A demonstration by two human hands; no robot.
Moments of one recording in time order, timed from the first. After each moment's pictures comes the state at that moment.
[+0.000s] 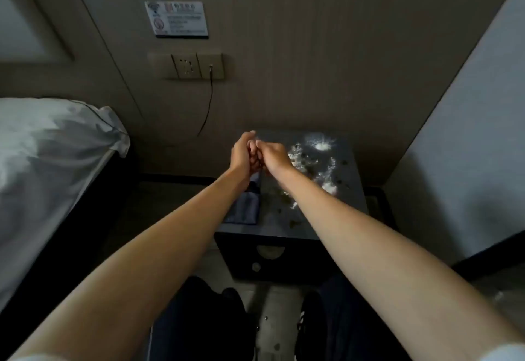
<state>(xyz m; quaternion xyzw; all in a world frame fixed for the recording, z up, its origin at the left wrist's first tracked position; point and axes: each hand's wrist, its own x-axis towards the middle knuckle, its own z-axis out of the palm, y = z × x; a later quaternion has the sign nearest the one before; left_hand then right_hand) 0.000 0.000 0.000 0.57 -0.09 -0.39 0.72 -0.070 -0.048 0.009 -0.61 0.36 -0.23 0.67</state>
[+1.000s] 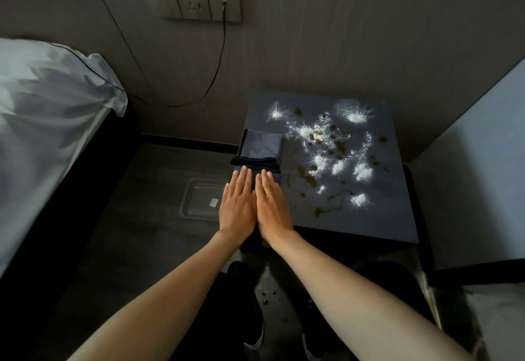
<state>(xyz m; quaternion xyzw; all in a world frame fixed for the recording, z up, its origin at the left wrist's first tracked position) 0.030 0.090 -0.214 0.89 -0.45 -0.06 0.11 -0.040 0.015 -0.222 -0.94 0.29 -0.06 0.15</state>
